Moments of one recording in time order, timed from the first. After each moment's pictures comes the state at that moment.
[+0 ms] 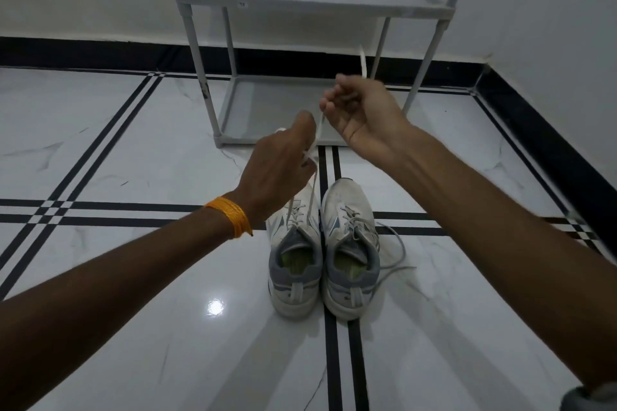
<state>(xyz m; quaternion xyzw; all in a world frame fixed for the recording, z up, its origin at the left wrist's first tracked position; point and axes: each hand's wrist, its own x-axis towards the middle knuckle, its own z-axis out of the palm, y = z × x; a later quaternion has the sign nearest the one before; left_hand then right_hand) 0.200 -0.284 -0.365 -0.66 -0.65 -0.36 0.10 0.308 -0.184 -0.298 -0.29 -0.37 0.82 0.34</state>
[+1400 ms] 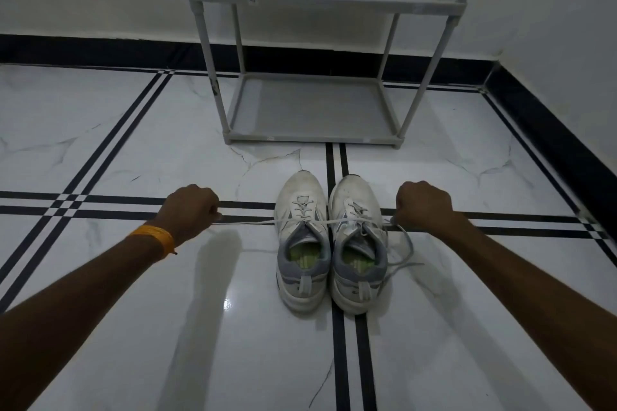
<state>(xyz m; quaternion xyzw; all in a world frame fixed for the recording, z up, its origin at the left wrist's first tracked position) 0.070 -0.363 -0.456 -0.54 -0.84 -0.01 -0.08 0.402 -0.157 -0.426 -0.55 -0.83 0.08 -0.12</state>
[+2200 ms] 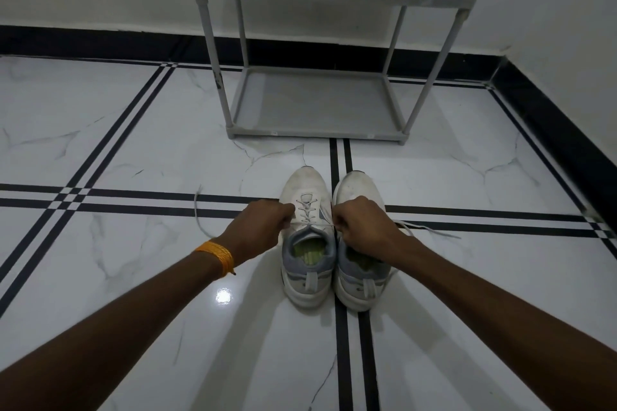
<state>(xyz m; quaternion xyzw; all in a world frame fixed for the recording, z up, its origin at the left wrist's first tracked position) 0.158 -0.333 -0.477 -0.68 -0.72 -0.09 -0.08 0.348 -0.221 -0.458 -0.32 -0.94 0.14 0.00</state>
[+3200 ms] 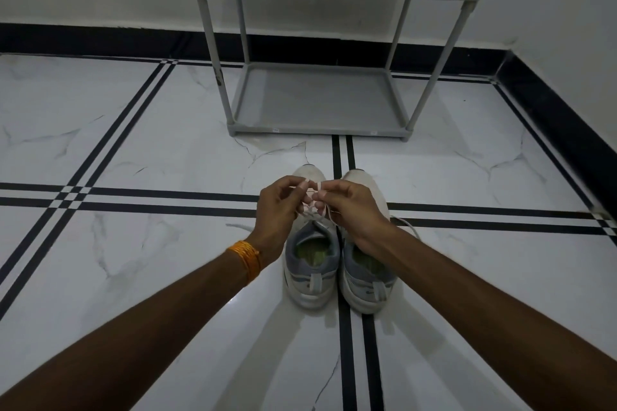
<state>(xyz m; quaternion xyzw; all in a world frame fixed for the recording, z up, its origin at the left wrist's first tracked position) 0.206 -0.318 -0.455 -0.31 -0.65 -0.61 -0.32 0.318 -0.236 -0.448 -0.42 -0.51 0.71 0.25</state>
